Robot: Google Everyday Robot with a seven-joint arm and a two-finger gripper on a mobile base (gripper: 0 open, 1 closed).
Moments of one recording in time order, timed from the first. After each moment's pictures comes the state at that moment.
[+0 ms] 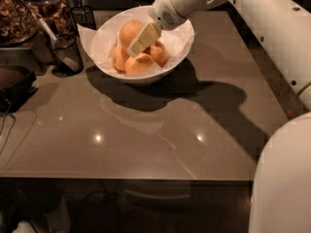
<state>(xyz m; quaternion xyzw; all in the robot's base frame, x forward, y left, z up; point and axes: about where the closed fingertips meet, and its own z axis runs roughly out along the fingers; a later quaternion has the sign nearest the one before) 0.706 0.027 0.948 -0.57 0.71 0.18 0.38</state>
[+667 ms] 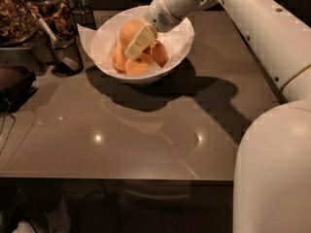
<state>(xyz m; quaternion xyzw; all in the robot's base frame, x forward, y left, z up) 0.715 0.037 0.933 -0.57 0.71 0.19 0.36</state>
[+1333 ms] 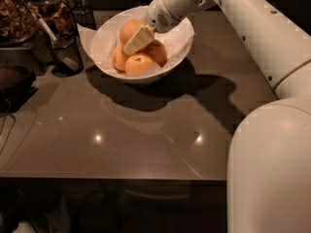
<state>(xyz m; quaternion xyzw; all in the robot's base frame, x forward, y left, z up) 0.717 0.039 0.928 -0.58 0.71 0.21 0.35</state>
